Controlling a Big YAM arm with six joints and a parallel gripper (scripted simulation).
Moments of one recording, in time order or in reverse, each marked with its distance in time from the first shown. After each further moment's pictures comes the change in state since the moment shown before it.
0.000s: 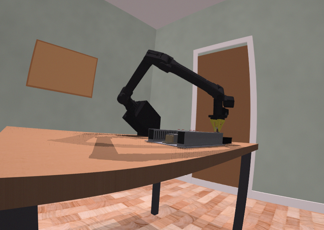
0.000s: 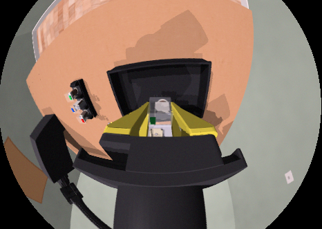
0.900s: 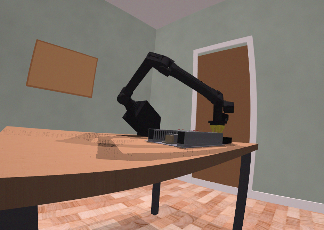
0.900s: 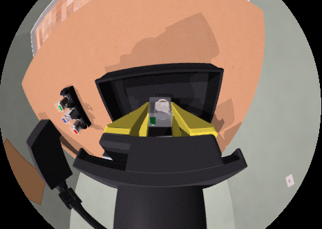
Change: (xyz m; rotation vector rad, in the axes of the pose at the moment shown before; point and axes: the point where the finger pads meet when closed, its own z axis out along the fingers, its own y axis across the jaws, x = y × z) arm -0.001 0.000 0.035 0.001 -0.003 -0.004
